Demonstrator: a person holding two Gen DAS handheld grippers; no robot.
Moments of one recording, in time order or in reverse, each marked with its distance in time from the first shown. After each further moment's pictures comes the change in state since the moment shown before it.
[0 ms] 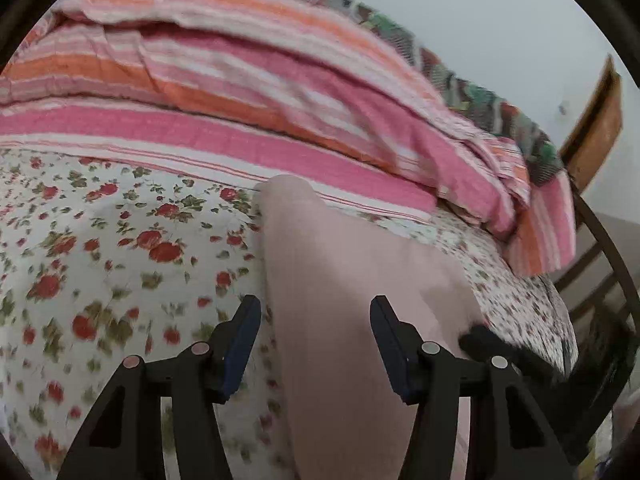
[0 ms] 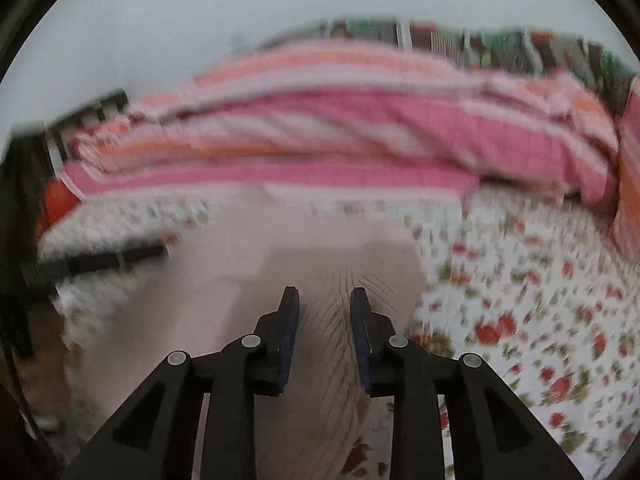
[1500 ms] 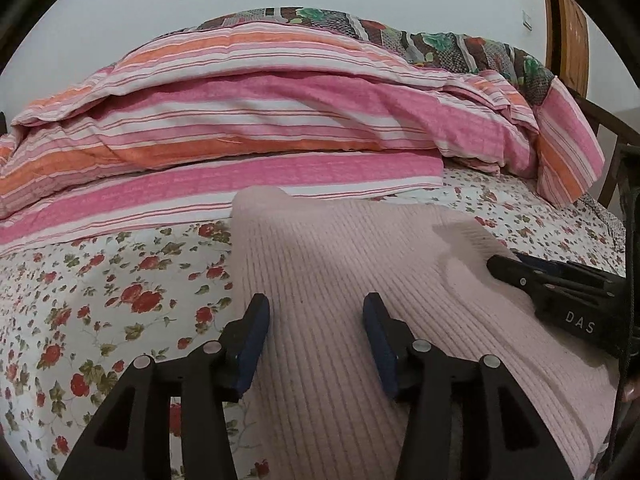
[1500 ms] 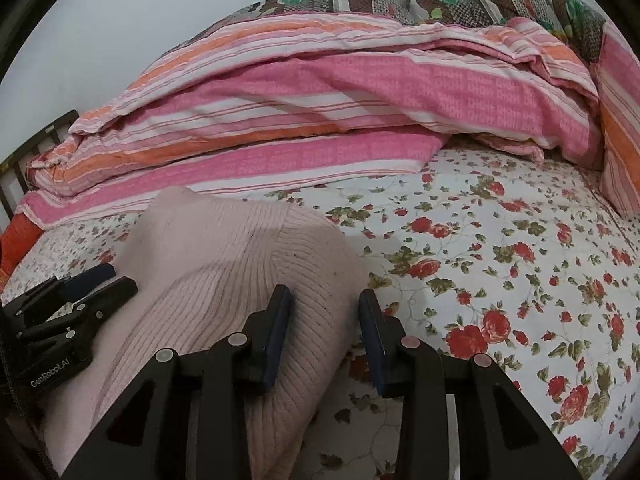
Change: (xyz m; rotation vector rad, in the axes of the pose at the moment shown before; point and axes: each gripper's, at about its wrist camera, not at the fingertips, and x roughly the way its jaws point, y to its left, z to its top) left arm 0.032 -0.051 -0.032 0.356 -0.115 0.168; right arm 0.033 -0.037 0.012 0.110 0.024 -0.082
